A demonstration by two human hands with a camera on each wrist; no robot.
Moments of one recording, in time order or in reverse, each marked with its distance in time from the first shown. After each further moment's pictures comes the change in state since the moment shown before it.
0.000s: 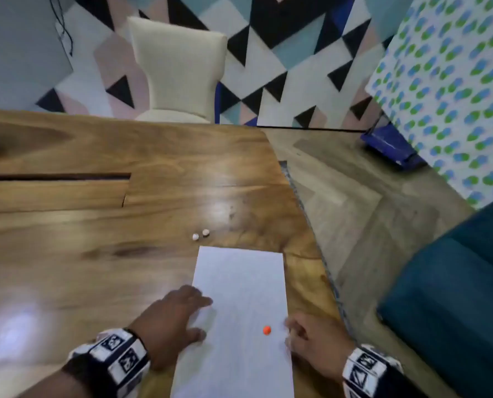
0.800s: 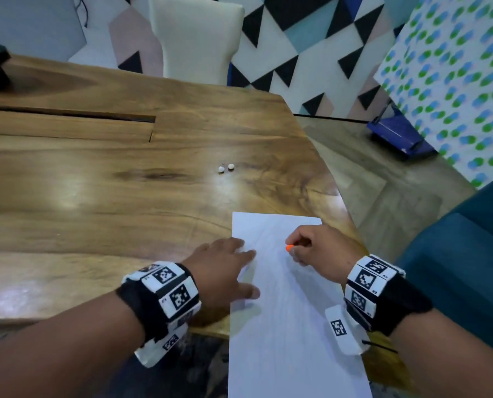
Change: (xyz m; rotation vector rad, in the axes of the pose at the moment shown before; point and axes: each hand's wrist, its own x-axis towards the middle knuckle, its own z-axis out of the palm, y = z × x) left_hand -0.056 0.033 0.069 0.213 -0.014 0.094; right_hand -0.007 -0.033 0.060 0.172 0.232 -0.099
